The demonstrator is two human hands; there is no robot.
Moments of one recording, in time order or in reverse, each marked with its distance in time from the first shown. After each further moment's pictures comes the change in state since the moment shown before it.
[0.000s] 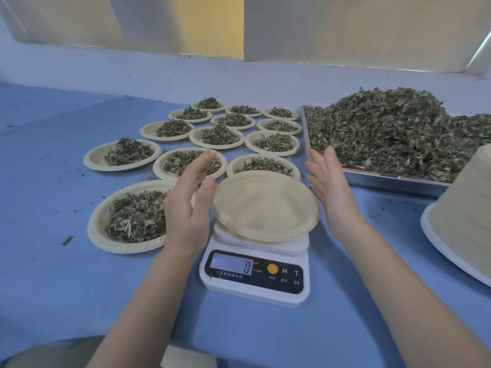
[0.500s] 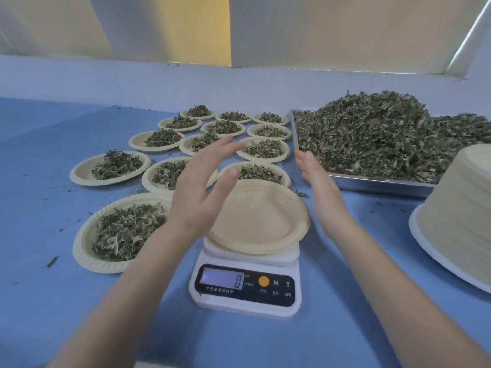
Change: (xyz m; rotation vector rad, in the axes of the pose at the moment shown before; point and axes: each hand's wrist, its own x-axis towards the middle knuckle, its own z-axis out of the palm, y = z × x) left_hand 0.039 0.030 0.015 0.203 -0.289 0.205; right_hand 0.014 0.002 -0.006 -0.186 0.004 -0.095
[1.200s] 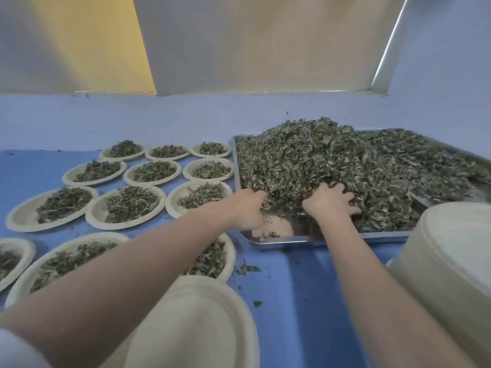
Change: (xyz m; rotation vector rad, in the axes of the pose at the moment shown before) left_hand 0.185 -0.033 0.180 0.522 -1.061 -0.074; right_hand 0.169 0.038 -0.123 -1.066 0.331 0.662
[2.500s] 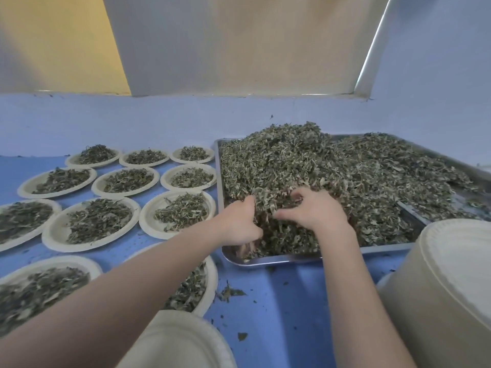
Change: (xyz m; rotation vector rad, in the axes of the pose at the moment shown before) left_hand 0.036 0.000 0.017 -0.348 0.039 -0.064; right_hand -0.015 0.006 -0.026 0.056 -0.044 -0.254
